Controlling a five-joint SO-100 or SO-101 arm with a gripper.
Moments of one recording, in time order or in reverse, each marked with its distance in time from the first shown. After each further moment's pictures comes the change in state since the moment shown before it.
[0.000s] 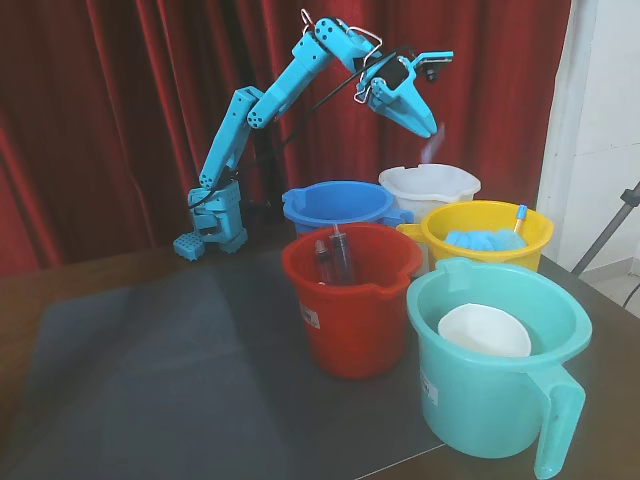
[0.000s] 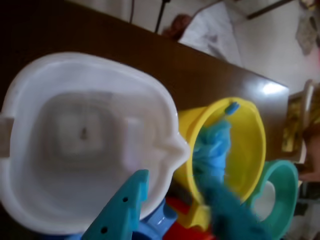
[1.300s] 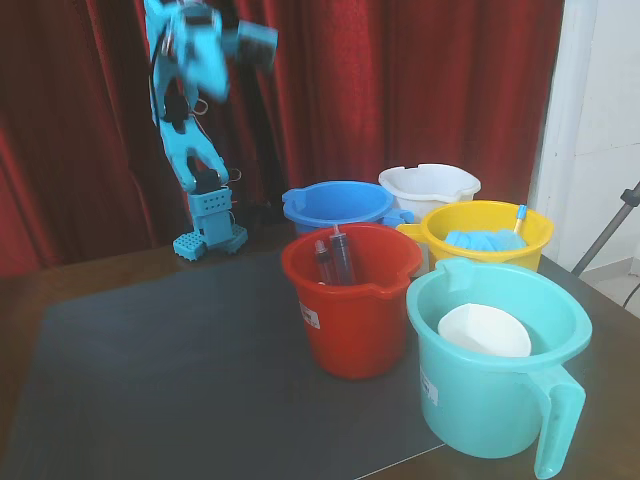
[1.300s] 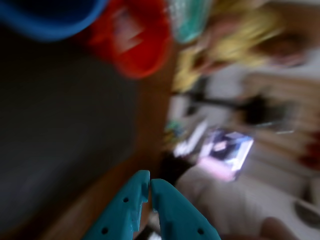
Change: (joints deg) arm 43.9 86.0 73.4 5.8 -45.0
